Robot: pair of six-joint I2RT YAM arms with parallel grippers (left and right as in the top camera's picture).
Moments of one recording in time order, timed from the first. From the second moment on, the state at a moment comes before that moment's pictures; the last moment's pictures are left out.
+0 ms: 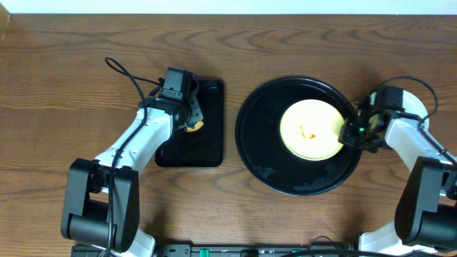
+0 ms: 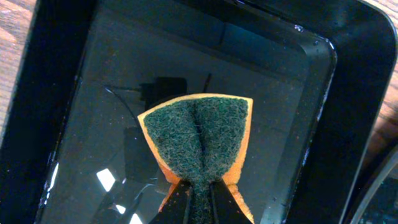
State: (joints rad) left arm -0.24 1.72 1.07 -0.50 0.00 -0.56; right arm -0.16 1.73 0.94 -0.58 -0.26 0.18
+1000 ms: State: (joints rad) left arm -0.69 1.77 1.06 -0.14 0.25 -0.60; right arm 0.13 1.73 0.94 -0.56 -0.21 0.33
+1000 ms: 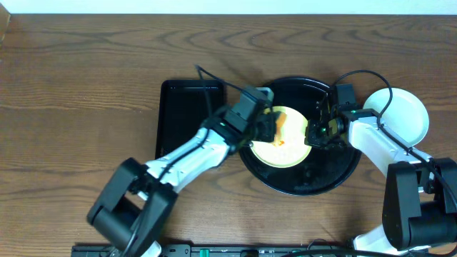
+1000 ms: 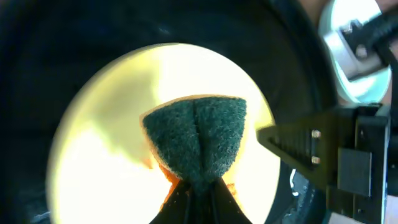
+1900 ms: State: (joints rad) left arm -0.66 1.94 1.08 -0.08 0.09 -0.69; right arm 0.13 1.73 0.94 -0.58 -0.21 0.34
